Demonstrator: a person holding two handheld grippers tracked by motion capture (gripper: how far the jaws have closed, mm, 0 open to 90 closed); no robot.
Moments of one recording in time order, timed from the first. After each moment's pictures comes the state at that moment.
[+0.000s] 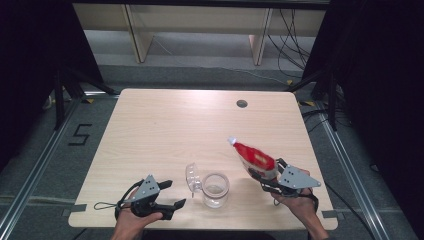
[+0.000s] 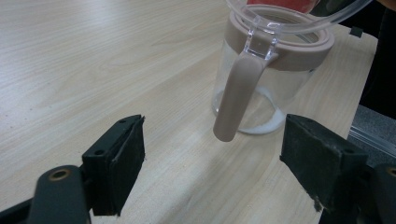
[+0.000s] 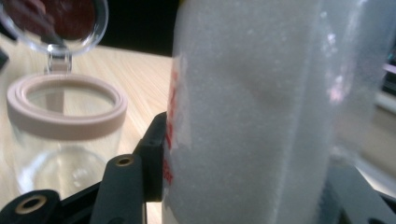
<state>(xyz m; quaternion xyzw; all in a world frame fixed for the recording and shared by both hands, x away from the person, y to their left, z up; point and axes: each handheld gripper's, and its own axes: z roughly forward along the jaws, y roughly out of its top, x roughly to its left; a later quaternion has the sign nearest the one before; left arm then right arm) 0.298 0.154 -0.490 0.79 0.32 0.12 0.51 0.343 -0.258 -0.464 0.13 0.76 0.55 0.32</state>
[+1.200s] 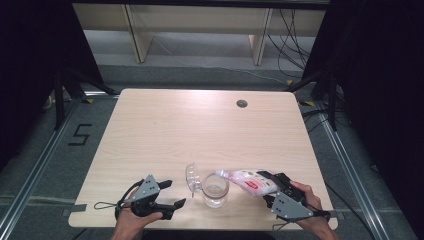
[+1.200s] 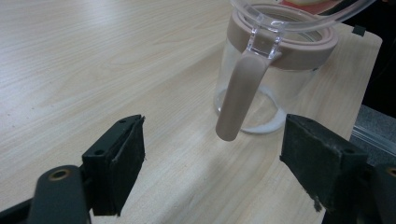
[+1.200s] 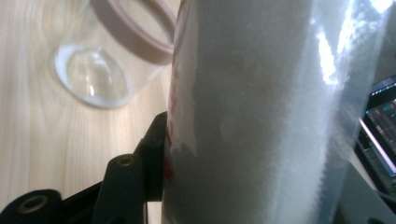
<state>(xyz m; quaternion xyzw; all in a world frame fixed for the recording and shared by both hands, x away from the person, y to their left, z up) 0.300 0.154 -0.490 0.79 0.31 0.12 0.51 0.298 -0.253 -0.458 -0.03 0.83 0.38 0.42</state>
